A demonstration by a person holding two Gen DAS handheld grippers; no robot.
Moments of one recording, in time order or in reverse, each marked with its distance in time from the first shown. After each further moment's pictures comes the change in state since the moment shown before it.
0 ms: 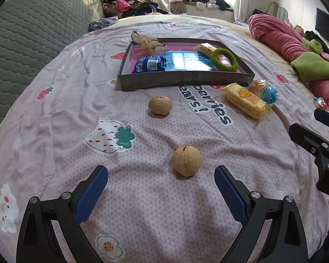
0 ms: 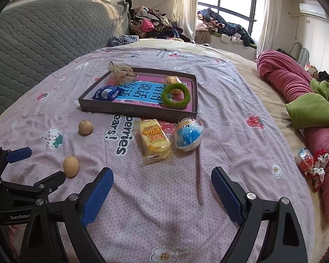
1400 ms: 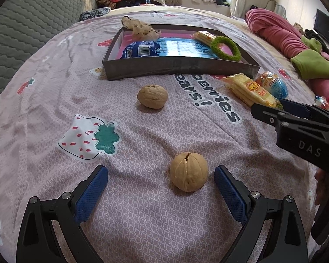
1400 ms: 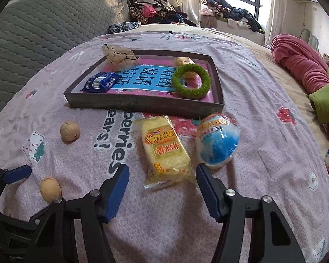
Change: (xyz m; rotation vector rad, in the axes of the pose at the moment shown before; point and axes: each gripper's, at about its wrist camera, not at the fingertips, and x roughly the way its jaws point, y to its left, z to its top) left arm 0.043 0.001 0.006 -0.005 0.047 -0.062; right arm 0.084 0.010 0.022 0.031 0.089 0.063
